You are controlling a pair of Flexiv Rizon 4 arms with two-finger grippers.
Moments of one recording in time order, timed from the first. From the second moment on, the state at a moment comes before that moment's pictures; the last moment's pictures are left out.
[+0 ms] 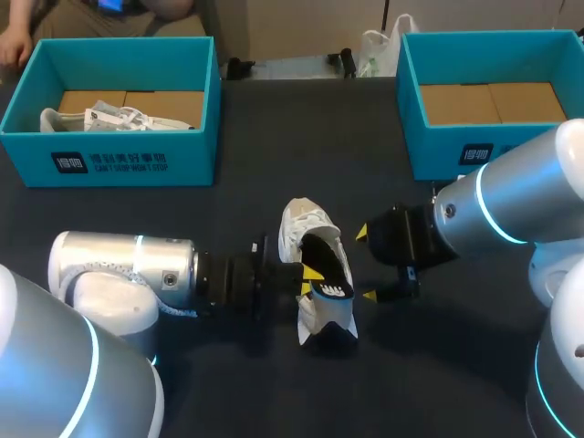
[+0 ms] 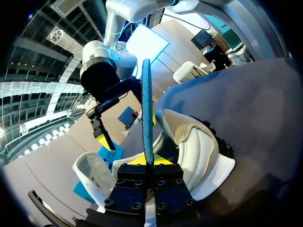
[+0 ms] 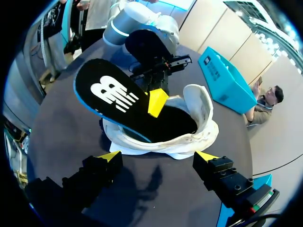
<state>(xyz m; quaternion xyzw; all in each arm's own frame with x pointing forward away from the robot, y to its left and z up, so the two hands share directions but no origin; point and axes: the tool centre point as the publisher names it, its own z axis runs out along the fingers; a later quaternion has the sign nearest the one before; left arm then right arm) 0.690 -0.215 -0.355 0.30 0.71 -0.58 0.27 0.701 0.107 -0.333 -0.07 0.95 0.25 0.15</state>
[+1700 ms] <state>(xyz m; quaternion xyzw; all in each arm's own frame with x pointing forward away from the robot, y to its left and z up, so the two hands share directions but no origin) 0.689 -0.214 -0.345 0.32 0.70 -0.57 0.28 0.701 0.107 -0.333 -0.07 0.95 0.25 0.15</state>
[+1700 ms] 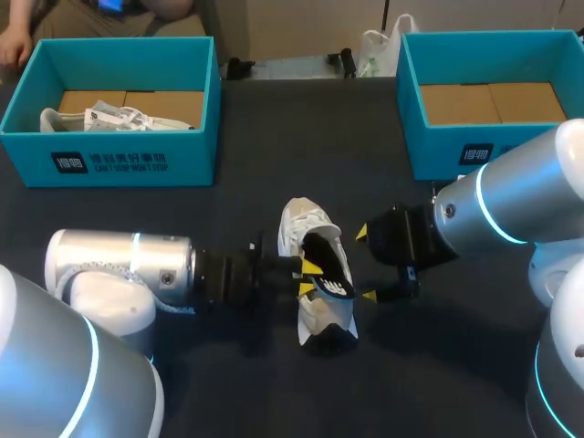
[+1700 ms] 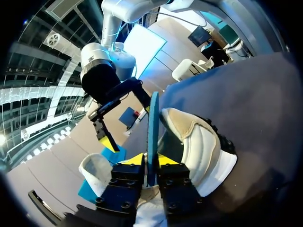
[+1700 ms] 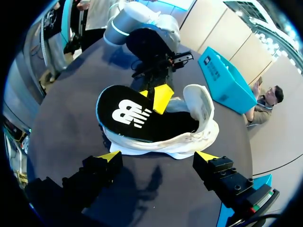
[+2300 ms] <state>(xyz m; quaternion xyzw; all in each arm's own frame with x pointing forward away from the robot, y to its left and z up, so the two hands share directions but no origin) 0.663 -0.211 -0.333 0.33 0.69 -0.59 0.26 0.701 0.107 -0.333 -0.07 0.95 0.25 0.15</state>
